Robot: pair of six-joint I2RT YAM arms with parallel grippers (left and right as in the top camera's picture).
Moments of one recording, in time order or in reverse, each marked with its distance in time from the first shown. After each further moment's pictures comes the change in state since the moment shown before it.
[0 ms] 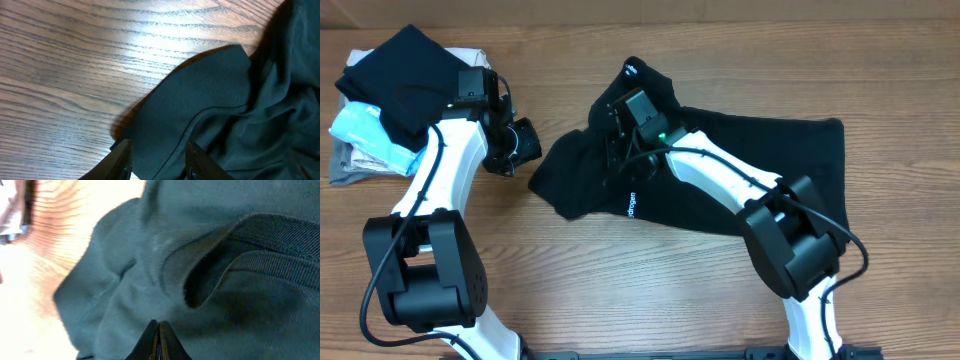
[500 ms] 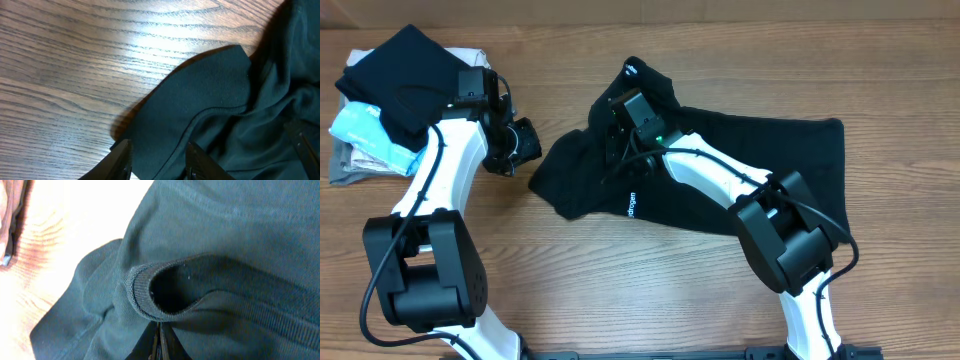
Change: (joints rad) left arm 0.000 0.000 0.000 0.001 0.000 0.000; right arm 0.000 0.035 -0.005 0.126 0.119 0.003
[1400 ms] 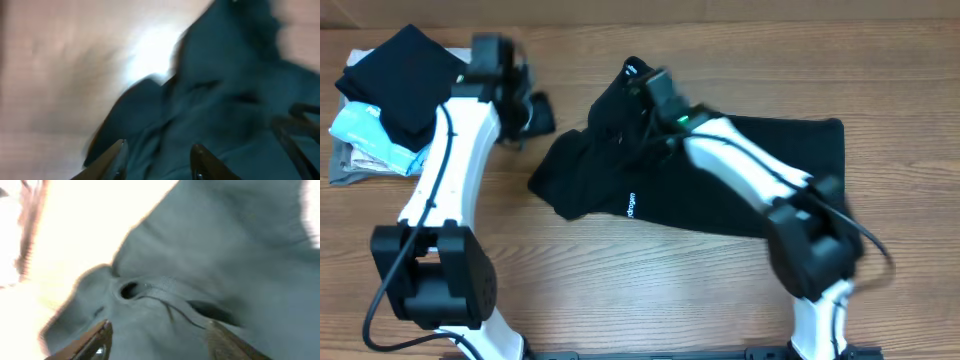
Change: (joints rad) left arm -0.142 0.000 0.302 -0.127 -0.031 0.113; right arm -0.113 -0.159 0.041 -0.196 0.014 -0.079
